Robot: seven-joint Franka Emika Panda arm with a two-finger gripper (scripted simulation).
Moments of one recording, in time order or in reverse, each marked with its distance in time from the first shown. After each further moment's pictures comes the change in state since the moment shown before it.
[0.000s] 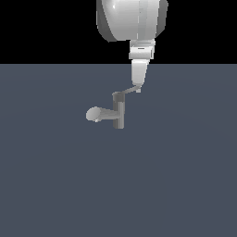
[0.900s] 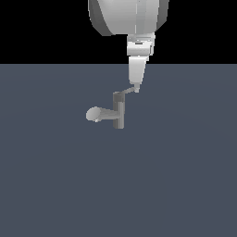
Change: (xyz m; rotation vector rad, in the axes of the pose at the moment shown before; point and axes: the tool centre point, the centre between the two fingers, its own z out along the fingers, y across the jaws) arm -0.004 0.033 -0.011 0.026 -0.002 0.009
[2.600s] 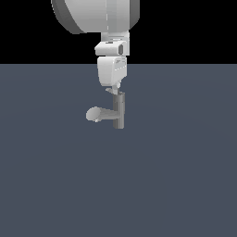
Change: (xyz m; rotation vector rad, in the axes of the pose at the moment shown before) arm -0.072 0.041 0.000 -0.012 0.008 0.058
